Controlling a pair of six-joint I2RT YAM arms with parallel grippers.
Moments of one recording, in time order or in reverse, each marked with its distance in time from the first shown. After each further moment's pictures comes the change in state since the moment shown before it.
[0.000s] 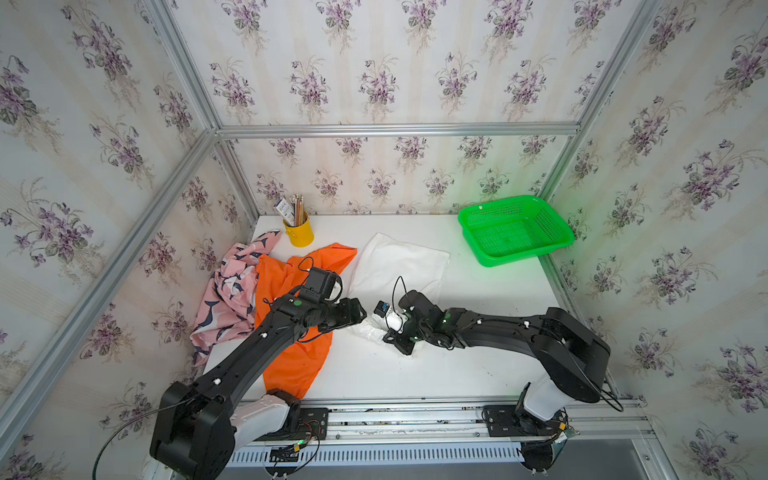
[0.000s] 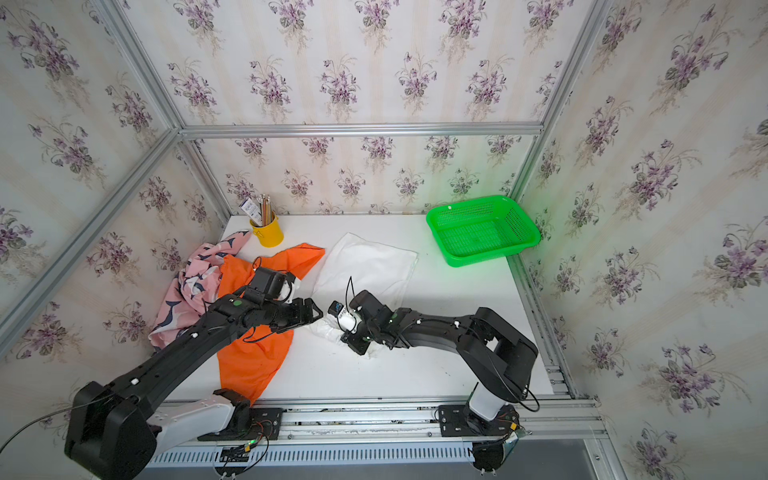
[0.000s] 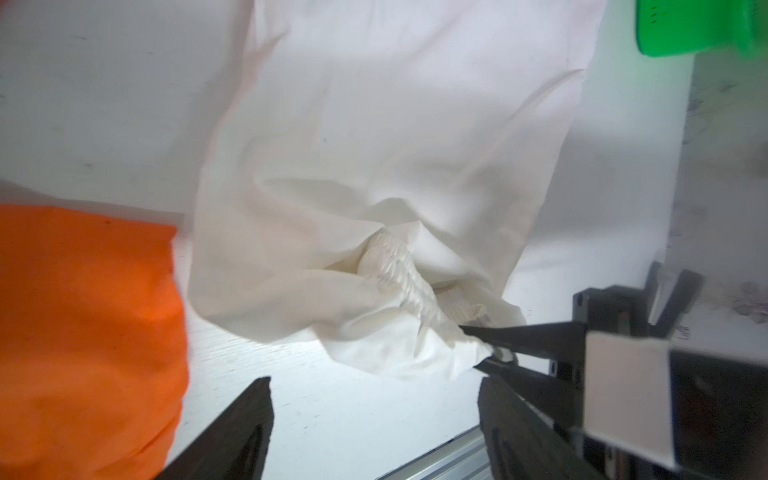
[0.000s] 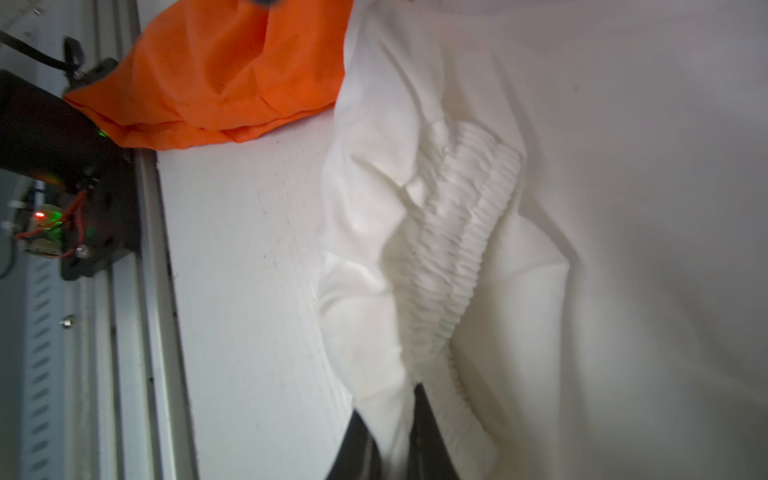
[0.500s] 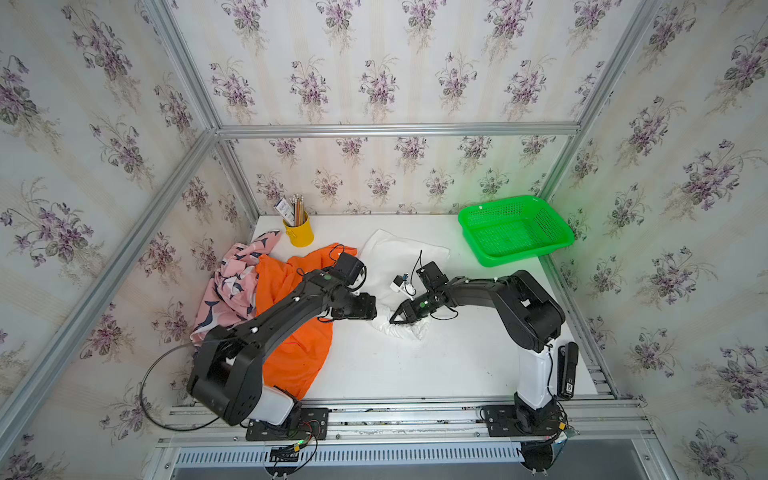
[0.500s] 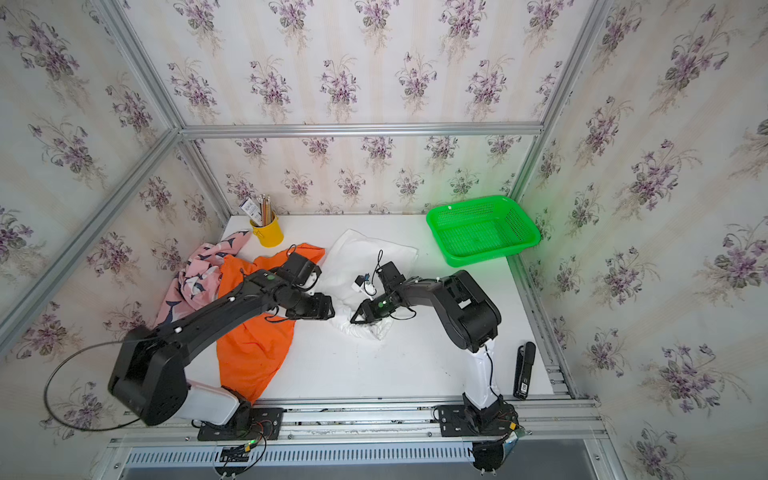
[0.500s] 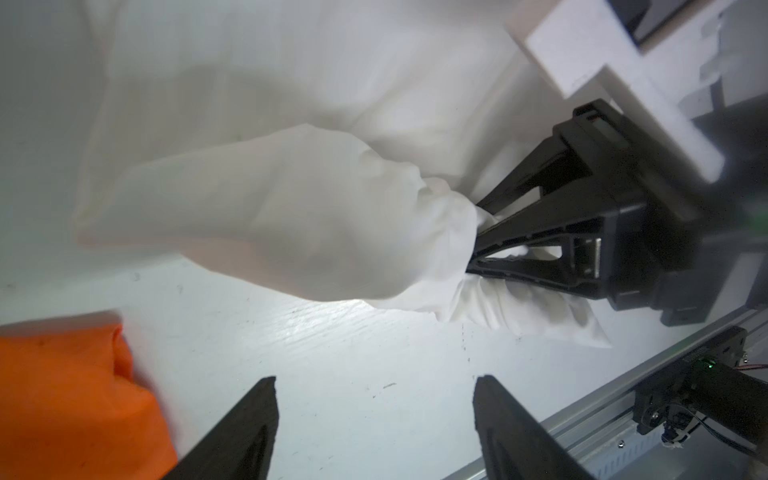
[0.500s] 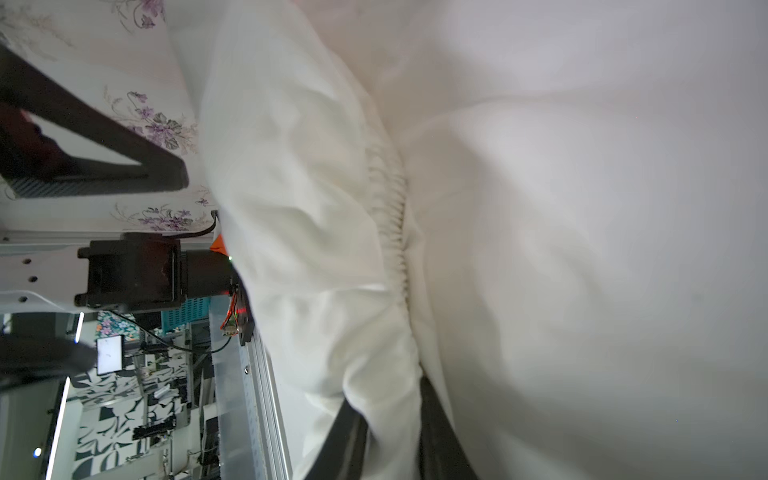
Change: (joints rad) left arm -0.124 0.389 0.249 -0.025 -0.043 0.138; right arm -0.309 0.343 0.204 -0.092 -0.443 0.217
